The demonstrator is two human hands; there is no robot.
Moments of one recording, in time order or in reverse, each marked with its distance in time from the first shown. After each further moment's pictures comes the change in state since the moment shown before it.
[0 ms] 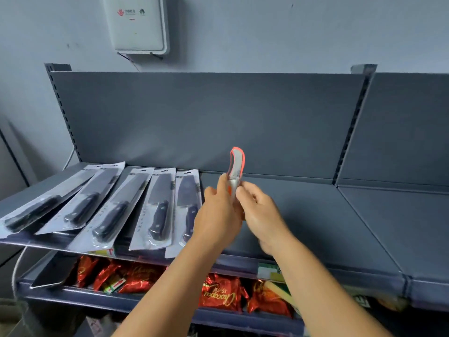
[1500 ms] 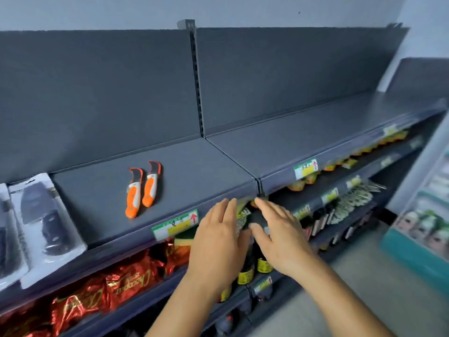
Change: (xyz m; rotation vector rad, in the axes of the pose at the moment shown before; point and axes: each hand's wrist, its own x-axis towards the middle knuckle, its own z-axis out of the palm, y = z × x) left_hand -0.132 0.059 0.097 0.061 -0.369 0.747; right_hand -0.216 0.047 -0.126 -0.989 0.470 0.321
